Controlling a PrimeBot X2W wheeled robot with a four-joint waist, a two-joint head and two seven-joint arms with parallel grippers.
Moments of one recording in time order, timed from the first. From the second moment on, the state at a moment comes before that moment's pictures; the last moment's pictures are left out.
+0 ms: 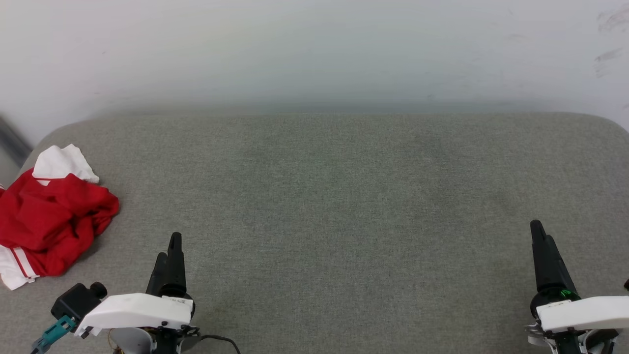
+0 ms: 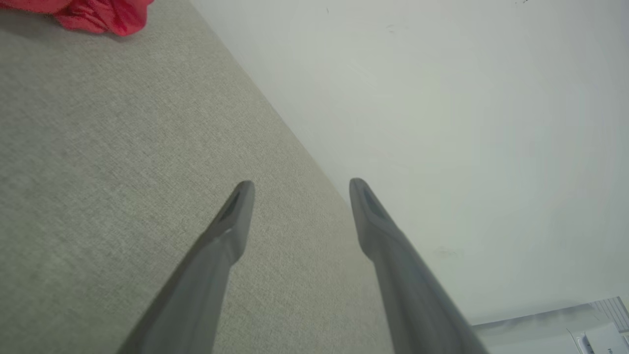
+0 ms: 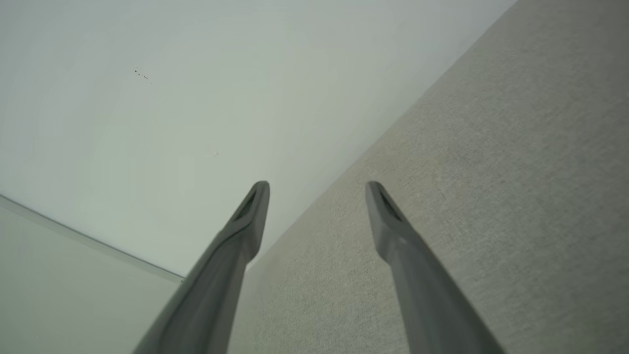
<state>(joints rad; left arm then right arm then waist) -0.04 0.05 0.05 0.13 -1.04 0.02 -0.03 -0.01 -0.05 -0.11 0.11 0.99 0.13 -0.03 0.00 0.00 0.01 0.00</state>
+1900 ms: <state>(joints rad) 0.03 0.05 -0.07 0.06 -0.32 0.11 -0.20 0.09 -0.05 -0.08 0.01 0.25 0.13 -0.19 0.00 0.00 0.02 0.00</state>
